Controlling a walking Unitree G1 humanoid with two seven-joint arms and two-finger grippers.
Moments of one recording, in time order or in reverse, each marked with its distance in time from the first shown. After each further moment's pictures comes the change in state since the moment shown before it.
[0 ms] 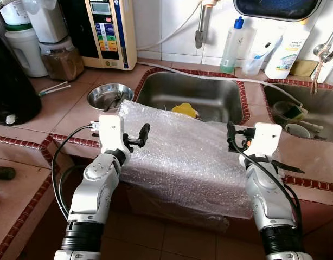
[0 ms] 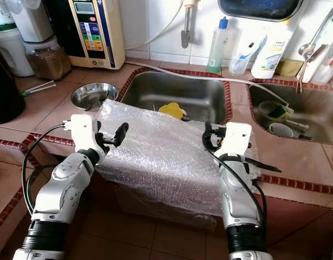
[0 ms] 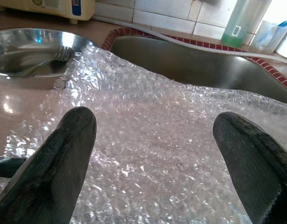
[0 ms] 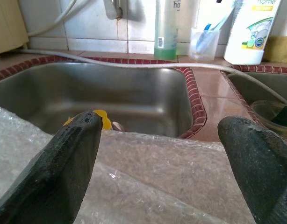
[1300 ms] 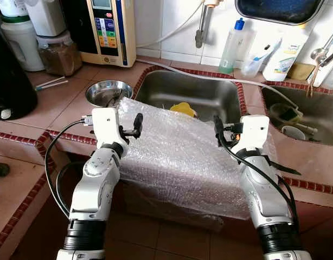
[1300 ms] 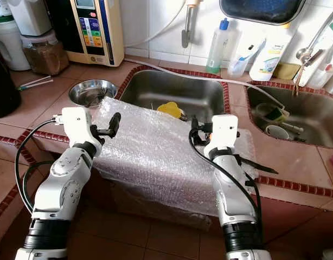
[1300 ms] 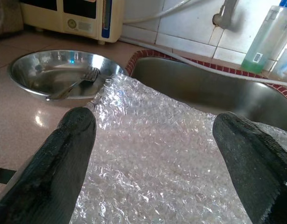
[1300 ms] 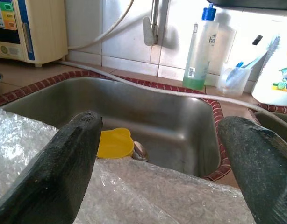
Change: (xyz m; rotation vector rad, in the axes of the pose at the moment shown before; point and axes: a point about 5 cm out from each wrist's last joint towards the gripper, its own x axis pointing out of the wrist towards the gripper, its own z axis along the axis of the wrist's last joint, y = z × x) left arm -0.001 -0.001 0.019 0.010 -0.070 0.102; right arm 0.002 0.021 0.020 -0.053 -0.082 0.134
